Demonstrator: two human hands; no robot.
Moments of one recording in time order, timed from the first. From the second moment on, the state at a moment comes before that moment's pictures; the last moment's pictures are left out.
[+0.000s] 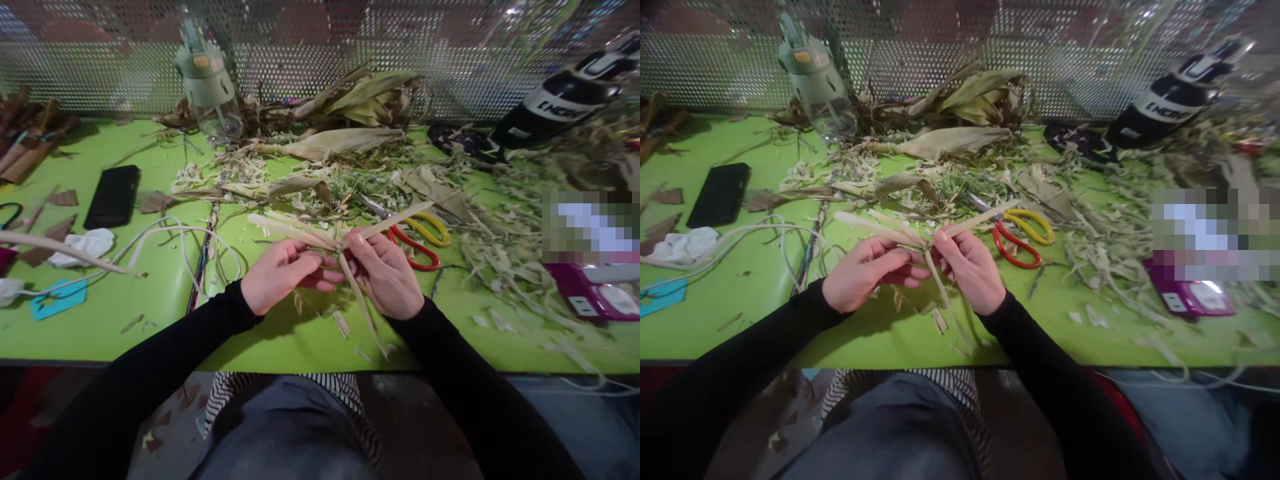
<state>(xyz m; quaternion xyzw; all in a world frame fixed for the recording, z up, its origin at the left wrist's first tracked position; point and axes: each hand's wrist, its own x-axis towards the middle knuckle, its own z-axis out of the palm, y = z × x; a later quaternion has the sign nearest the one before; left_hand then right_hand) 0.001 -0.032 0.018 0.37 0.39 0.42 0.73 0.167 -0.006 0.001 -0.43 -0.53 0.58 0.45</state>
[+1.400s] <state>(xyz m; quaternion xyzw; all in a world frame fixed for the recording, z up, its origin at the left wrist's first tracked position) 0.000 -0.031 0.008 0.41 0.33 0.48 0.70 0.172 -0.016 0.011 -0.38 -0.69 0.34 0.51</state>
